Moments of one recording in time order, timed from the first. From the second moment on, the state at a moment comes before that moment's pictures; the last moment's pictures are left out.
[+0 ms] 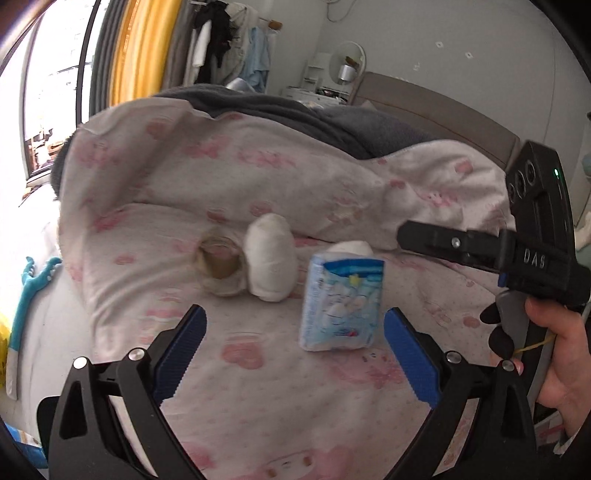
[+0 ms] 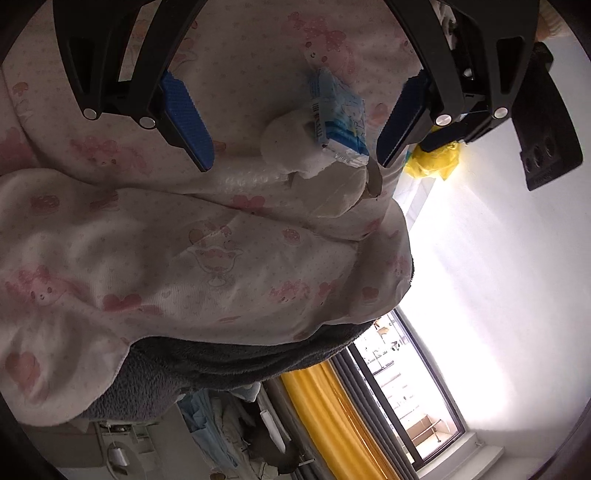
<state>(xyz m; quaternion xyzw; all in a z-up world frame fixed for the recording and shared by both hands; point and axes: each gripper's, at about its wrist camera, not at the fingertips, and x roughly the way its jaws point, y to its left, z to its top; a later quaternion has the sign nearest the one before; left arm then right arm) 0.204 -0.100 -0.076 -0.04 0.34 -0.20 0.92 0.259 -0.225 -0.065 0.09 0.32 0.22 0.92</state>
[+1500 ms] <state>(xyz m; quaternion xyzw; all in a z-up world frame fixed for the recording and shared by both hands) 0.197 -0.046 -0.070 -0.03 0.36 -0.16 0.92 0.258 -0.195 -0.084 0.05 0.40 0.15 0.90</state>
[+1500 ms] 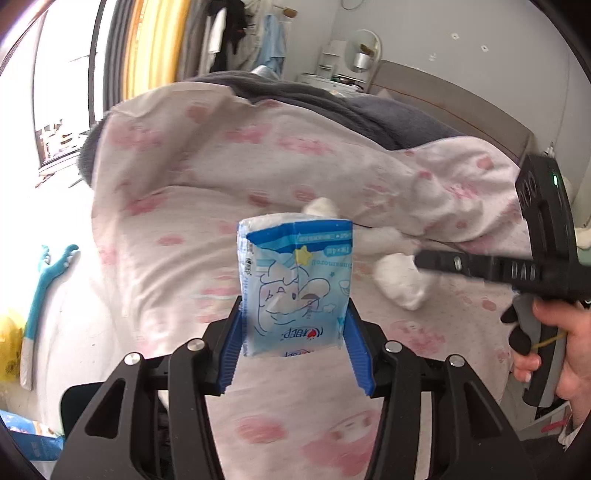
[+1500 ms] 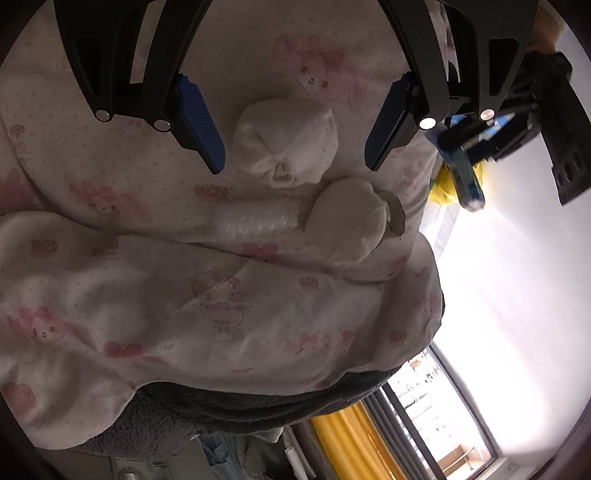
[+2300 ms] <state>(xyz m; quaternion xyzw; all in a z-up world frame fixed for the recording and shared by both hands) 0.181 0.069 -0.093 -0.05 0.43 -0.05 0.90 0.242 -0.122 -0.047 -0.03 0.29 0.13 0.95</state>
